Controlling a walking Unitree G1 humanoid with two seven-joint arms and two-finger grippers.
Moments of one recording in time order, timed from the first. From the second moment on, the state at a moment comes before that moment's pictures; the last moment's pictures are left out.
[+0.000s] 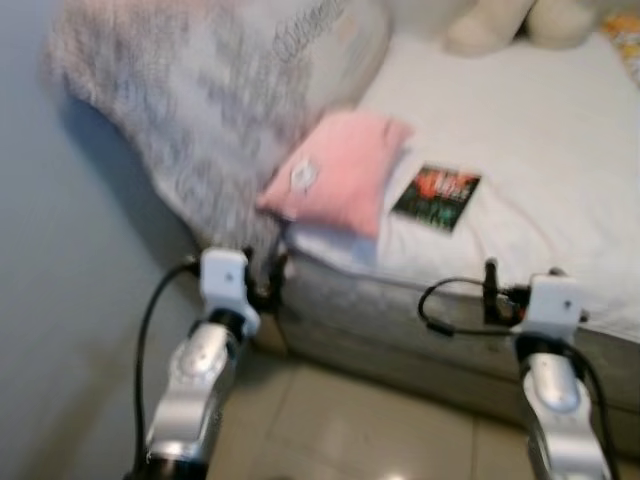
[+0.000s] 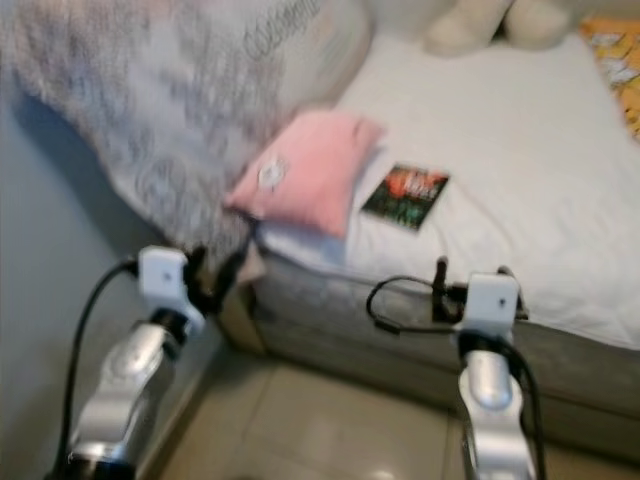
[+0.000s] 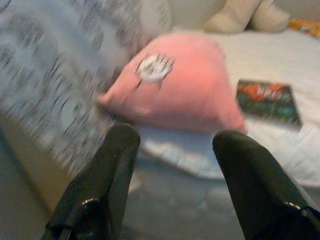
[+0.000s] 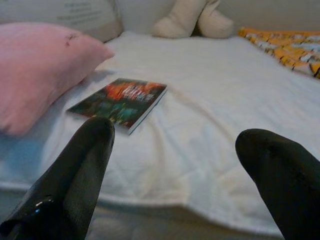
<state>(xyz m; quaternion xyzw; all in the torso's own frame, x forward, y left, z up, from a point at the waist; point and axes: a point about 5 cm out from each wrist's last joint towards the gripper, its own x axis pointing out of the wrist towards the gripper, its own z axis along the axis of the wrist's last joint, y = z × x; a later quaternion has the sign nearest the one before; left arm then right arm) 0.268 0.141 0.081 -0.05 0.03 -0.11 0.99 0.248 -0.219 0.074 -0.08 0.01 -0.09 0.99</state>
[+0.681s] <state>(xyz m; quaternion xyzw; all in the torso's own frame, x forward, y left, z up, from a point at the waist) 0.284 0.128 0.095 -0.05 0.01 -0.12 0.99 0.269 -0.202 0.077 -0.10 0.01 -0.03 0.99</state>
